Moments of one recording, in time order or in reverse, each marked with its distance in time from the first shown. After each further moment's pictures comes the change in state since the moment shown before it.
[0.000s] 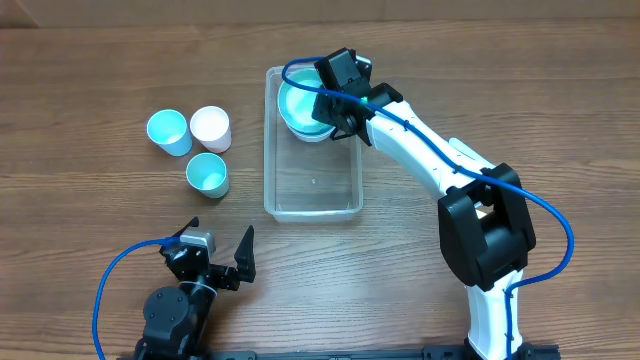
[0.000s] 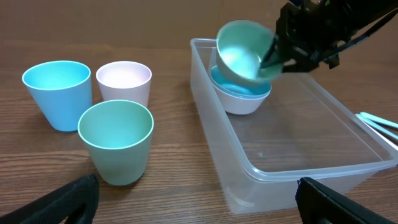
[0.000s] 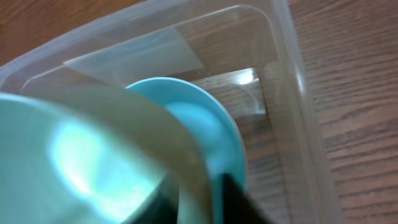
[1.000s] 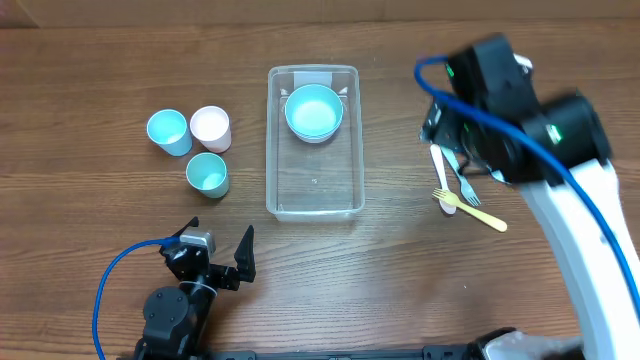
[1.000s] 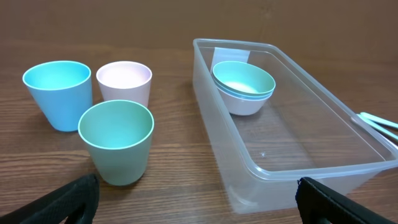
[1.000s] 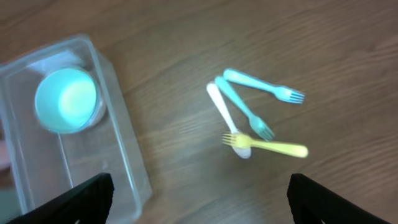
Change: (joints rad) left arm 0.000 0.000 0.000 0.000 0.000 0.000; right arm -0.136 -0.695 0.050 -0.860 0.172 -0.070
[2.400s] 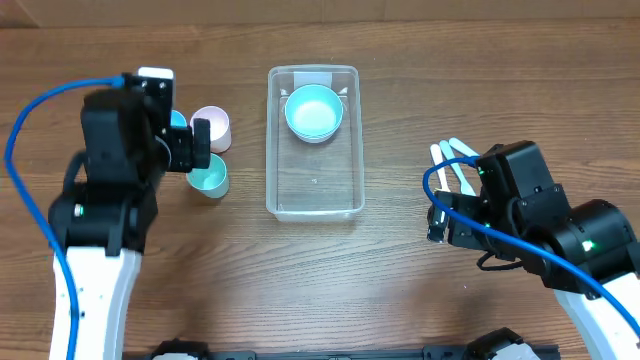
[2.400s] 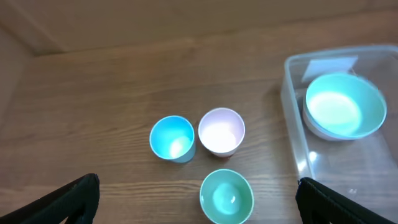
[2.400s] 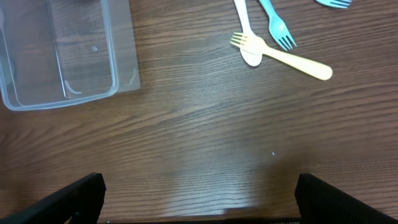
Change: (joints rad) left arm 0.156 1.180 1.213 -0.491 -0.135 0.259; right arm 0.000 -0.331 -0.399 -0.034 -0.248 -0.146
